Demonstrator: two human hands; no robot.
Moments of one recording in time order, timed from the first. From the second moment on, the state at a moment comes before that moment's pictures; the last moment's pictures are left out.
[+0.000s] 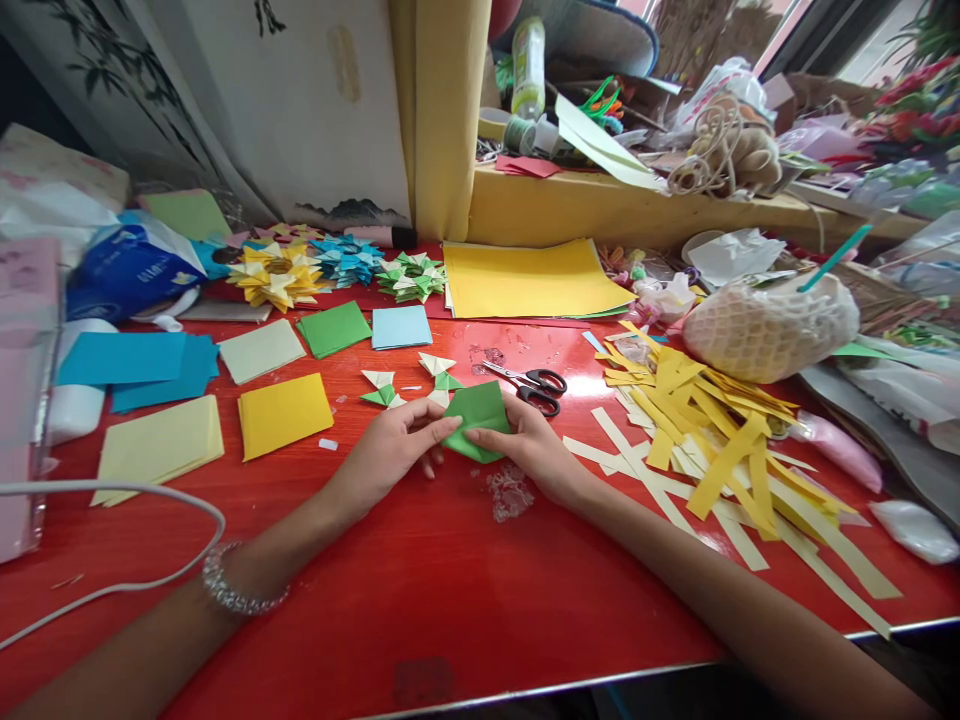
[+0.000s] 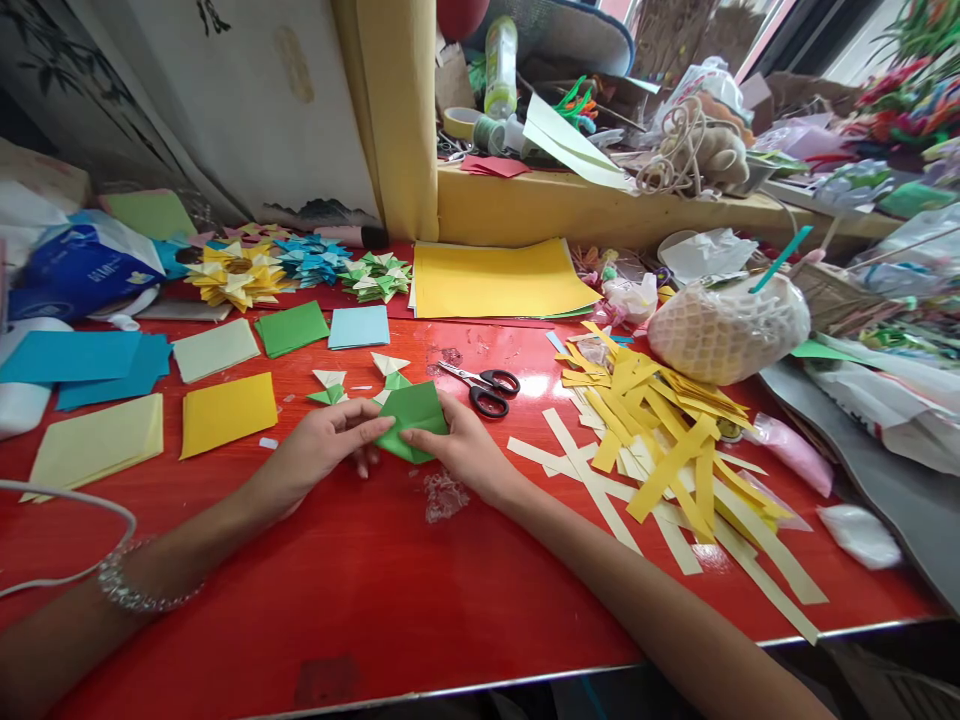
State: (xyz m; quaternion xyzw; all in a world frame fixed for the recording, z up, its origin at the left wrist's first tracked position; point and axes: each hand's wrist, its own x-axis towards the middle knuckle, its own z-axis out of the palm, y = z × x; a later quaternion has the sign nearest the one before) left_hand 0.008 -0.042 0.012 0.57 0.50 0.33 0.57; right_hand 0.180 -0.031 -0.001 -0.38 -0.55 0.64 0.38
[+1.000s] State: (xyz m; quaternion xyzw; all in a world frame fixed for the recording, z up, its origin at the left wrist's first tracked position) left_hand 0.008 -0.043 0.010 0.59 0.52 0.33 0.52; right_hand 0.181 -0.033 -0.004 -0.38 -0.56 0.64 0.38
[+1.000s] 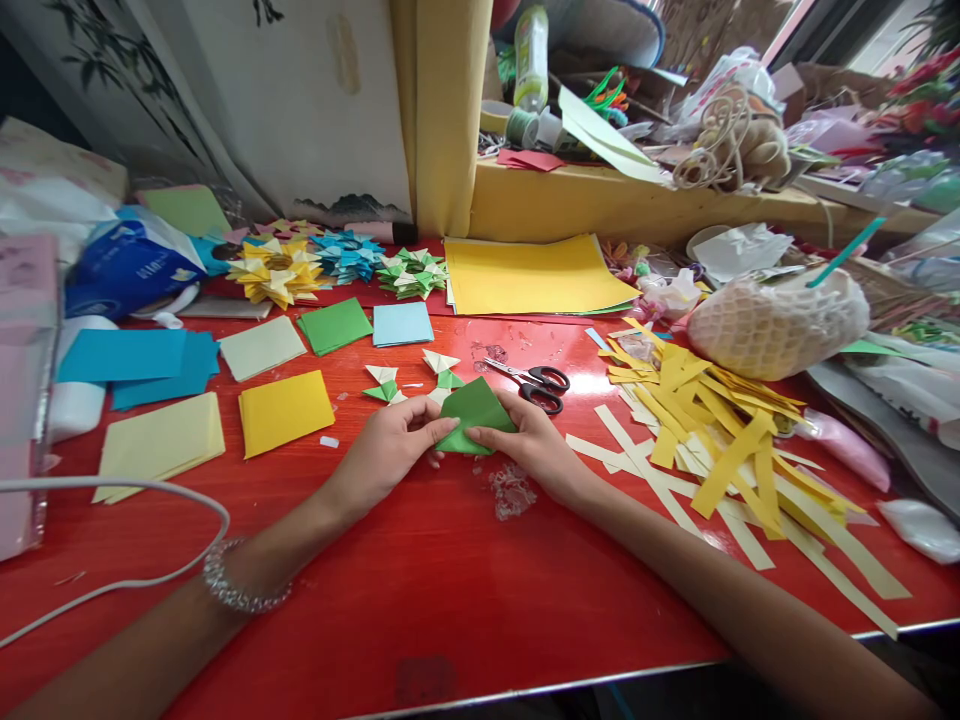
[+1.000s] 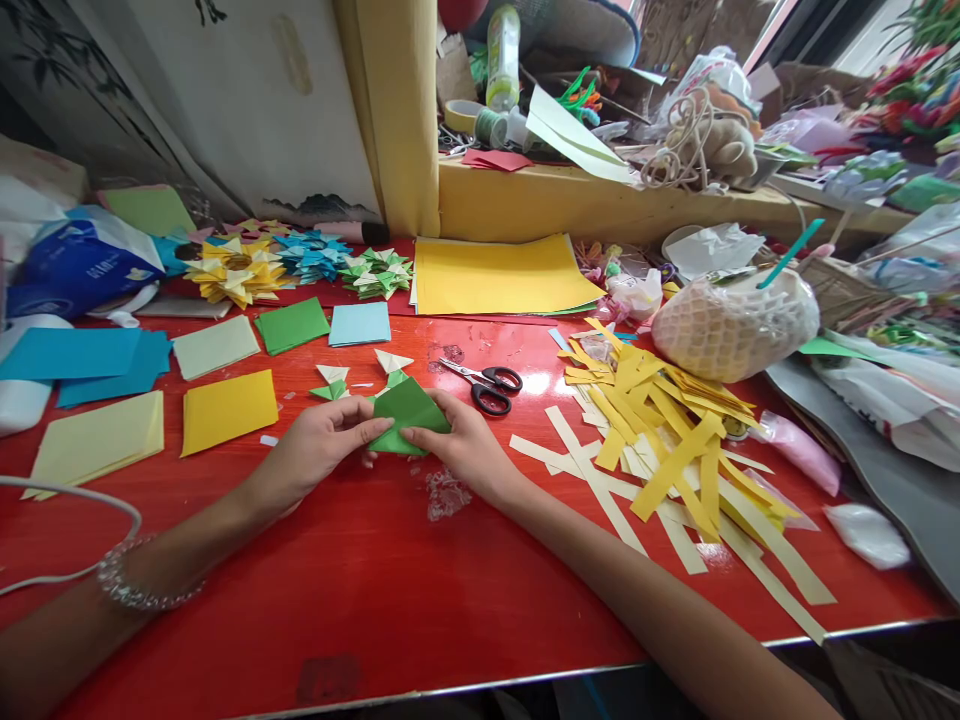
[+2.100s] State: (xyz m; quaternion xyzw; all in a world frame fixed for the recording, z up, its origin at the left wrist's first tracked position) left_hand 0.007 -0.041 0.013 0.57 0.49 0.38 0.54; right_hand 0.183 -0.032 -0.001 -0.38 -0.58 0.63 0.36
